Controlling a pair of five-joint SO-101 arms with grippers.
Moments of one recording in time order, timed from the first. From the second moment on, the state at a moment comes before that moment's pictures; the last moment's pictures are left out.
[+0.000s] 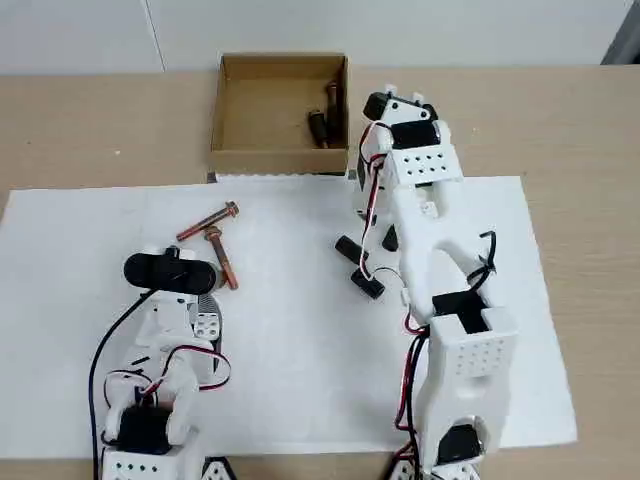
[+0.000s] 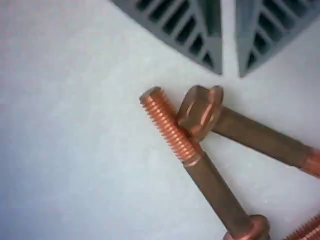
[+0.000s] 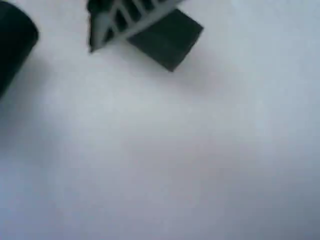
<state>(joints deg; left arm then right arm) 1.0 -103.4 94.2 58.9 2.2 -12.7 28.6 -26.7 88.4 -19.3</state>
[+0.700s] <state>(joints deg) 1.0 -103.4 94.2 58.9 2.2 -12.5 28.8 -26.7 89.9 -21.3</state>
